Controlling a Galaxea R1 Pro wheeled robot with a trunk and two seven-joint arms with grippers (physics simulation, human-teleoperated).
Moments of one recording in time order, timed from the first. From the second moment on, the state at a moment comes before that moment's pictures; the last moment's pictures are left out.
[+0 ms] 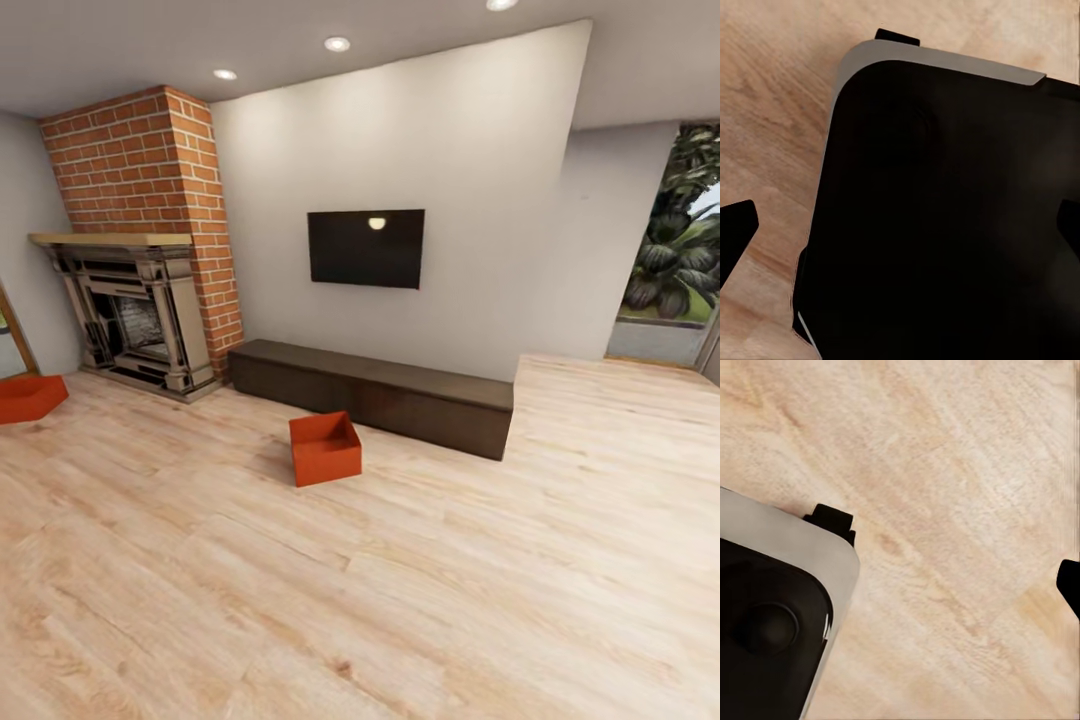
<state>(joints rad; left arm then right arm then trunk) 0.00 0.01 0.01 -0.10 0.24 0.01 0.00 -0.18 -0.08 0.47 0.03 -0.07 -0.12 -0.02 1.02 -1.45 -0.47</state>
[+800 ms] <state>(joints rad) 0.00 0.01 0.02 -0.10 0.24 0.01 0.00 -0.18 -0.07 0.47 0.03 -0.07 -0.12 -0.02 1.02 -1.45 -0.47</state>
